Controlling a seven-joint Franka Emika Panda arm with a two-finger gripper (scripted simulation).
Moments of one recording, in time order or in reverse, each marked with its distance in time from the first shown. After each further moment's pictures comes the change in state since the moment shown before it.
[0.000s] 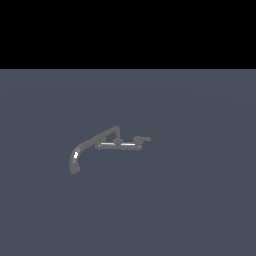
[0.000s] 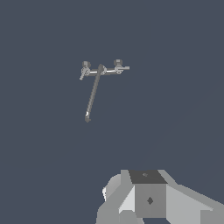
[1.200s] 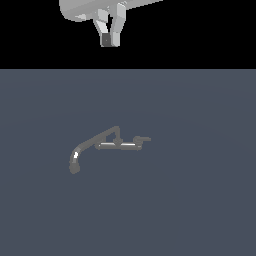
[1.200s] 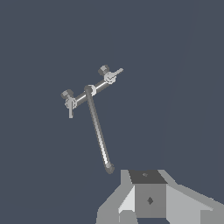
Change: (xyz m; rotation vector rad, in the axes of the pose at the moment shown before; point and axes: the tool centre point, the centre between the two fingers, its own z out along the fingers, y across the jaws) arm 0.088 -0.042 0.138 0.001 -0.003 0.518
